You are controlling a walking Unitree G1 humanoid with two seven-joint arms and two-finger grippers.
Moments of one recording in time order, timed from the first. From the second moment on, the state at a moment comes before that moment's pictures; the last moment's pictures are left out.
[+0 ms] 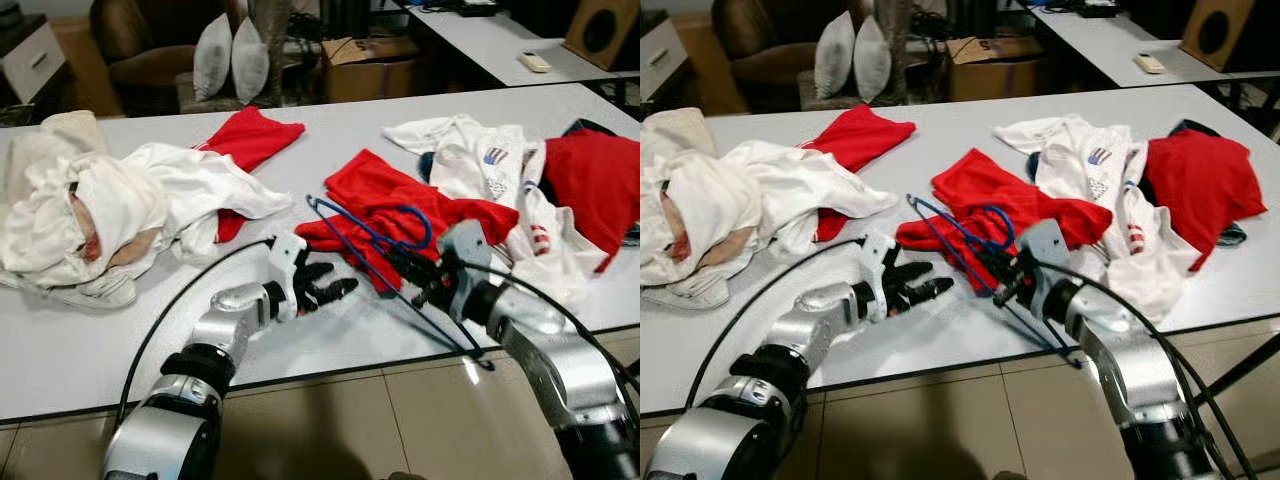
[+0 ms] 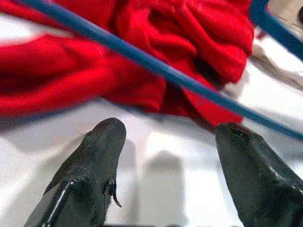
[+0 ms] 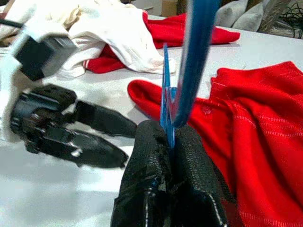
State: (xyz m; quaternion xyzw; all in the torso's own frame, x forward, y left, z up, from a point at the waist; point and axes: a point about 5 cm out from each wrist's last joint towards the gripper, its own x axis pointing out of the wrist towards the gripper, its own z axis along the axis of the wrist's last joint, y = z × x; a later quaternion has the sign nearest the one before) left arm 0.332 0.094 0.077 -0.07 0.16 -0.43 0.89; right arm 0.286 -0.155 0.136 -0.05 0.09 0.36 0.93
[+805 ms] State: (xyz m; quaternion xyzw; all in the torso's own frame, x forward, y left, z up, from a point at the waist) left arm 0.318 0.149 0.117 0.00 0.08 -0.42 0.90; right arm 0.301 -0.220 0.134 -0.17 0.08 0.23 0.95
